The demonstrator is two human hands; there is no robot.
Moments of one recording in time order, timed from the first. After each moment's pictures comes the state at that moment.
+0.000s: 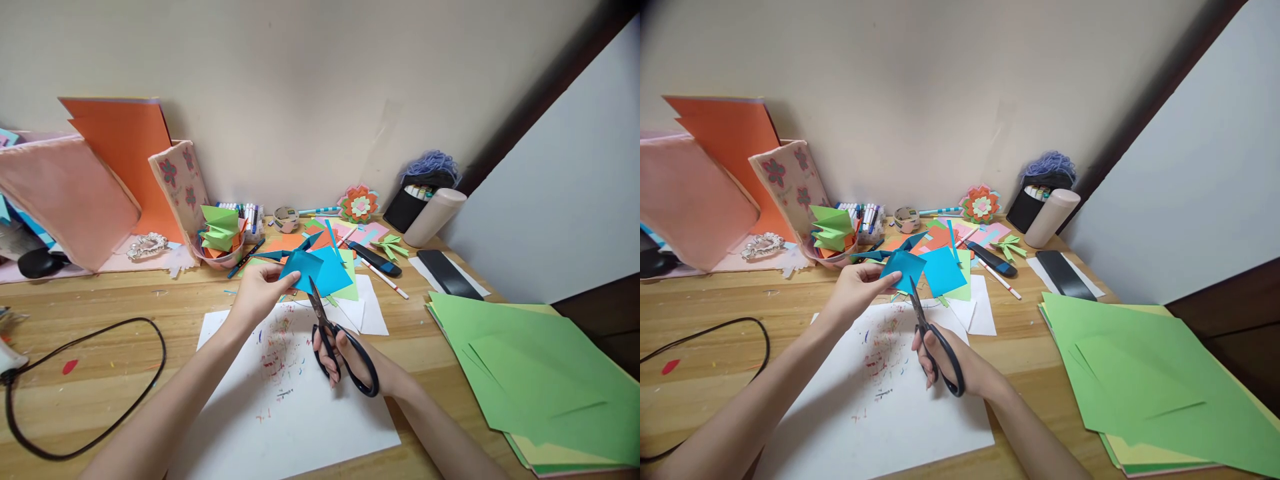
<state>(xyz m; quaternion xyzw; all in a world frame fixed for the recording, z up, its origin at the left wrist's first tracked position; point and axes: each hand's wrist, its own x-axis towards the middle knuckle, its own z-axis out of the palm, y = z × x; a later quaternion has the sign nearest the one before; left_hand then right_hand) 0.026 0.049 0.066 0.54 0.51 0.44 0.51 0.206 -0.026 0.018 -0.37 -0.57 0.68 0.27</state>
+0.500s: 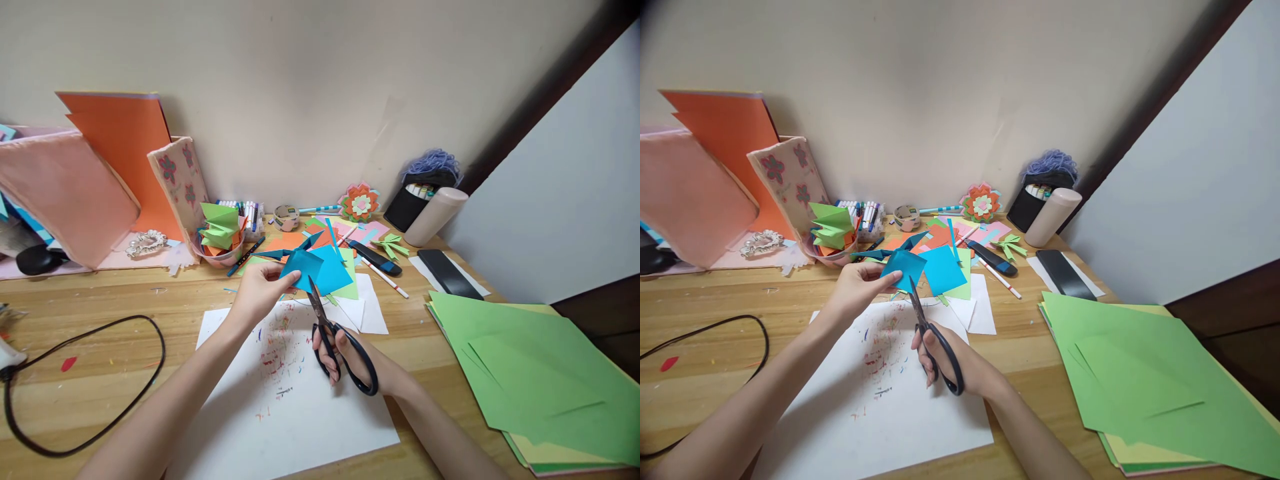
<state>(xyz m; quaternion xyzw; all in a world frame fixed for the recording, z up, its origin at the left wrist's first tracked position) 0.027 0.049 0.065 0.54 0.50 0.45 0.51 0.206 -0.025 0.019 -0.38 -0.57 0.68 0.27</state>
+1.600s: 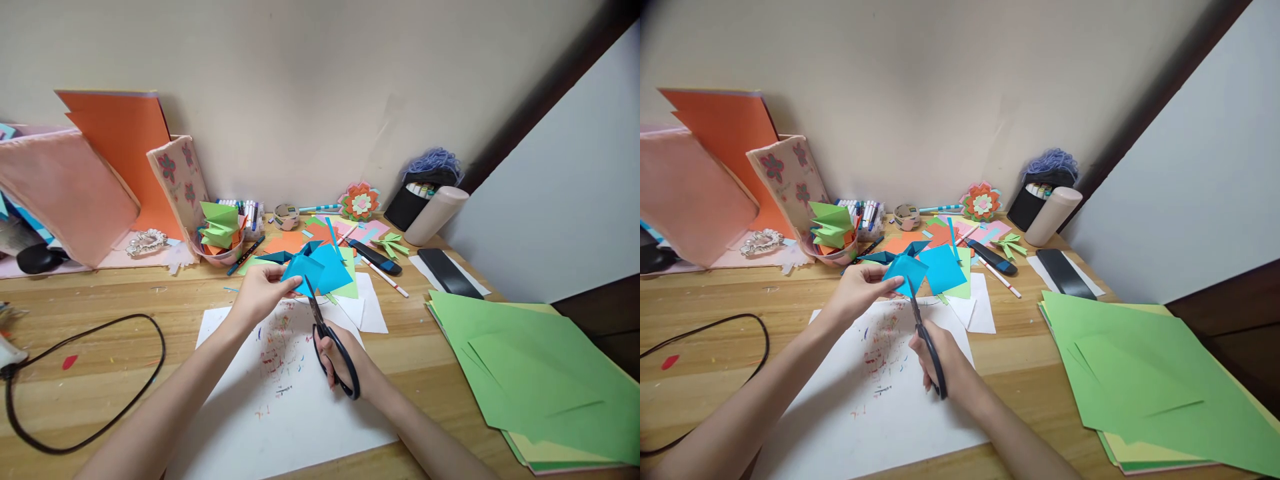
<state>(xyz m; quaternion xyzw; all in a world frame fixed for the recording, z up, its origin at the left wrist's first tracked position) 0.027 0.046 0.068 0.52 0.51 0.41 0.55 0.193 -0.029 -0.013 -0.45 -0.58 0.60 0.32</state>
